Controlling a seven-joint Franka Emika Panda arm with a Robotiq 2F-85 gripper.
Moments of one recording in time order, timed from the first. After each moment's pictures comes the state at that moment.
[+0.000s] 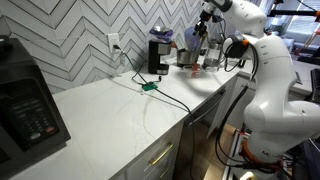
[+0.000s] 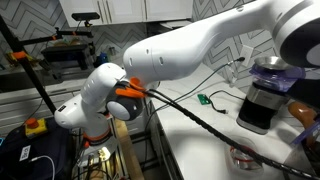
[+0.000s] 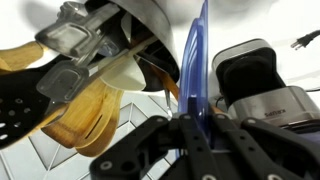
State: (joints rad) arm -0.89 0.80 0.10 -0.44 0.25 1.55 -0.84
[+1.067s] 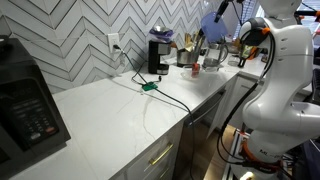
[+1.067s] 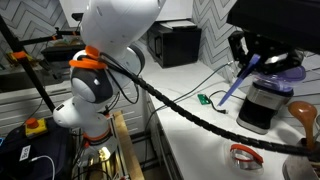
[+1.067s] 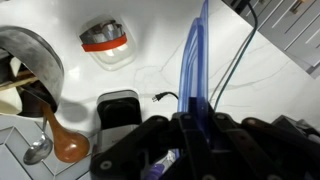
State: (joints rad) arm -1.02 0.55 0.12 -0.44 0.35 0.88 -1.11
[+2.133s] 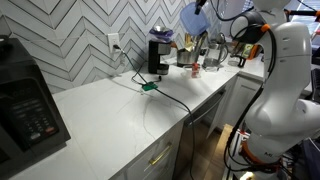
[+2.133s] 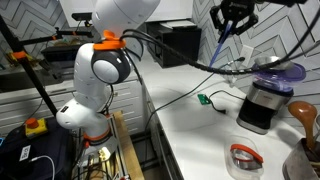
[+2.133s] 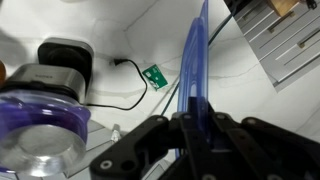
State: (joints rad) arm -0.74 0.47 0.14 -0.44 0.32 0.85 -1.10
